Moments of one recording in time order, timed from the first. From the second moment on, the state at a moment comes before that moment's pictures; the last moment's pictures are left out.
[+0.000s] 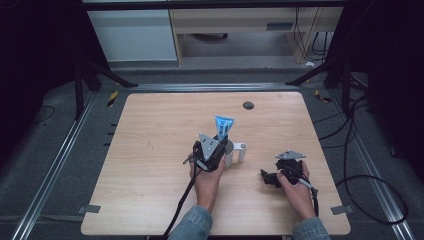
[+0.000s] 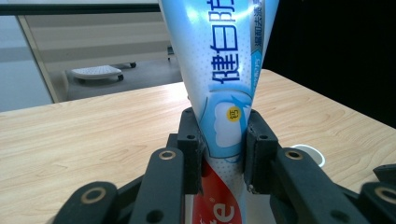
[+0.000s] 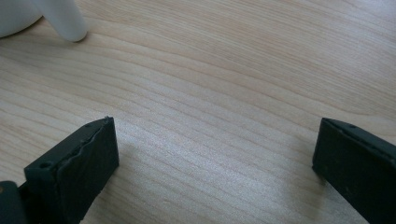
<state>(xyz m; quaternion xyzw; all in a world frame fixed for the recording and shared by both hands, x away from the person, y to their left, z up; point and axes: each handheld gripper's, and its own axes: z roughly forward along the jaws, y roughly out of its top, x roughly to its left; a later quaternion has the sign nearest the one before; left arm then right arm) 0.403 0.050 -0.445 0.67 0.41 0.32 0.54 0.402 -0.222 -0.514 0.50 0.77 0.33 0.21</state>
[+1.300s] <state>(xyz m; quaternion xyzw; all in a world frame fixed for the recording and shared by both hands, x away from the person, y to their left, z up) 0.417 0.047 -0.441 0.70 0.42 0.28 0.51 0.402 -0.221 -0.514 0.50 0.77 0.33 0.21</state>
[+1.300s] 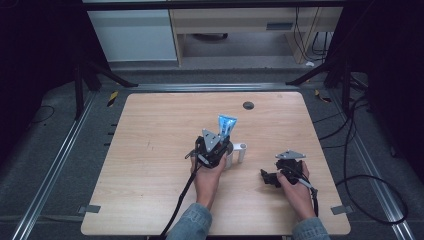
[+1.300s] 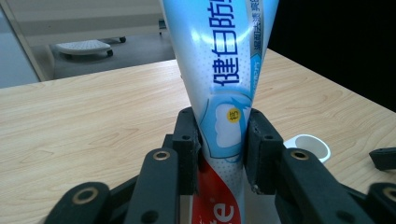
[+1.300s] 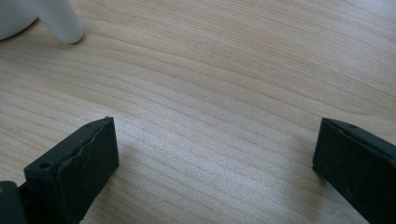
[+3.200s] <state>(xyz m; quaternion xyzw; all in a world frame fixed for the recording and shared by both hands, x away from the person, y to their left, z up) 0.414 0.054 -0.423 0.74 0.40 0.27 0.47 0.401 -0.221 -0.514 0.50 0.77 0.33 0.21</state>
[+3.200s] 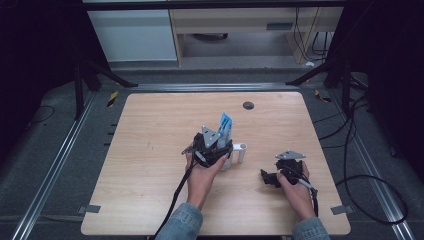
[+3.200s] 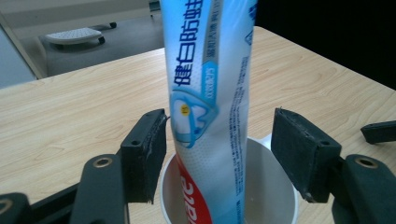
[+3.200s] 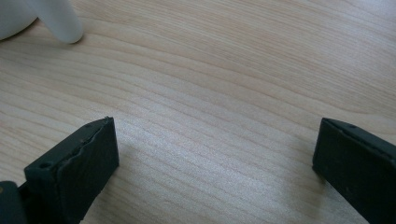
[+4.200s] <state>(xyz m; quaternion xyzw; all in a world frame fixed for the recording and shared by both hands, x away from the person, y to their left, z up) 0.410 0.083 -0.401 0.82 0.37 0.19 0.39 0.401 -0.221 -0.514 0.51 0.77 0.33 0.21</state>
